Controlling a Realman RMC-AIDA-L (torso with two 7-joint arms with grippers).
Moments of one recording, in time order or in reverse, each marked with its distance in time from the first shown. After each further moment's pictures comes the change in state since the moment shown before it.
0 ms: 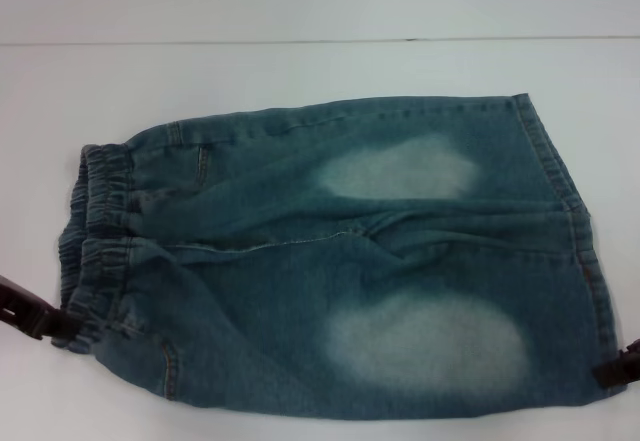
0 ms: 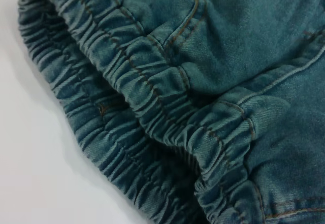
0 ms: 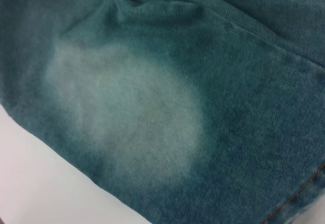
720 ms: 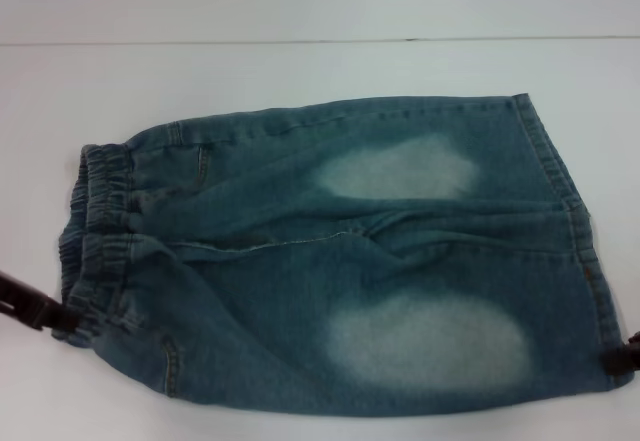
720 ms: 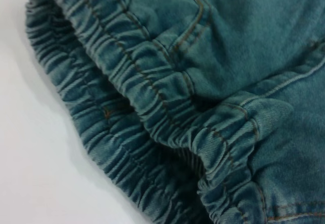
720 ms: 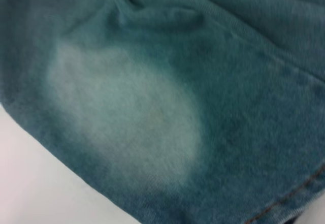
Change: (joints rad) left arm -0.010 0.006 -0.010 0.000 -0.001 0.003 -0.034; right arm 0.008 -0.018 0.000 0.022 0.019 0.013 -0.047
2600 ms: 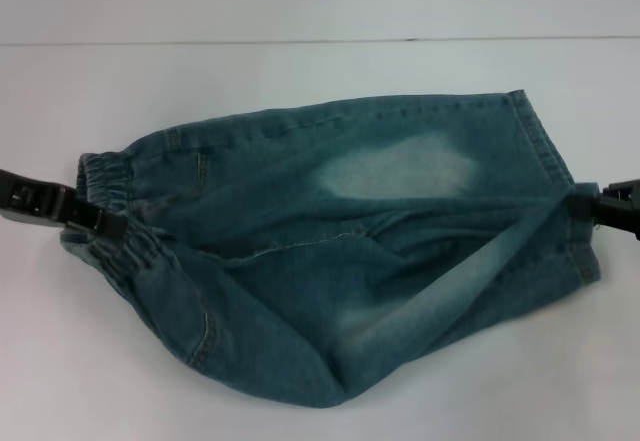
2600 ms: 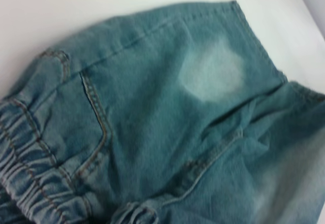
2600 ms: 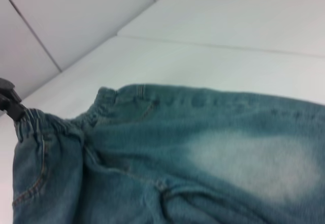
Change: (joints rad) left arm -0.165 0.126 -0.257 -0.137 -0.142 0.228 -0.120; right arm -0.010 -0.033 0.265 0.112 0.407 0.065 -0.324
